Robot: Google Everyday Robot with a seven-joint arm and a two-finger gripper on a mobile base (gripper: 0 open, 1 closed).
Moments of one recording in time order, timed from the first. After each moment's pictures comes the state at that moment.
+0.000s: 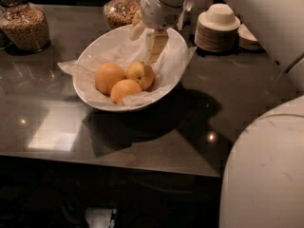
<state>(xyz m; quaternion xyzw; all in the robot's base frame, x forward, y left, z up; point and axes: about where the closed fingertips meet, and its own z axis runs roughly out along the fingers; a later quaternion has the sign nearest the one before) 0.642 0.026 0.931 -0.85 0.47 0.02 0.22</state>
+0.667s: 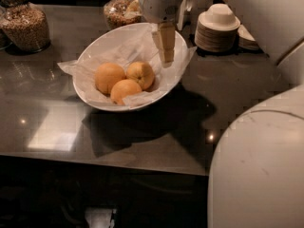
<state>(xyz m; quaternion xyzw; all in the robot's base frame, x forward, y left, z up) 0.640 0.018 0.944 -0.87 0.46 -0.01 0.18</state>
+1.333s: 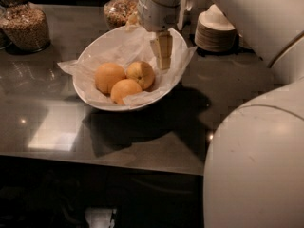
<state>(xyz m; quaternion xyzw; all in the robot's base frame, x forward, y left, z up) 0.634 0.022 0.918 -0.88 0.45 0.03 0.16</state>
